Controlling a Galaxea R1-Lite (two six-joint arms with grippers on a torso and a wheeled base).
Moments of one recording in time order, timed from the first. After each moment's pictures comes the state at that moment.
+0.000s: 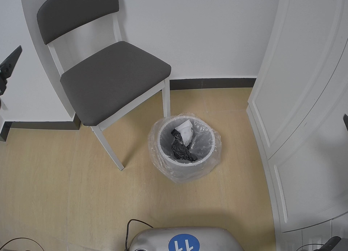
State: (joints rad) left arm -0.10 1.03 -0.69 -0.69 0.21 0.04; right arm 0.12 0.75 -0.36 -0.57 -0.23 0.11
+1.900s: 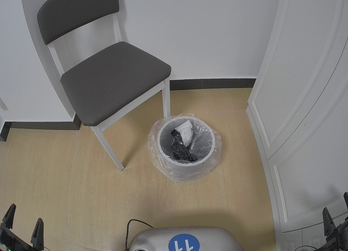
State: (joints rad) left arm -0.01 0.01 -0.02 0.00 0.00 0.01; right arm 0.00 0.01 -0.02 -0.04 0.02 -0.04
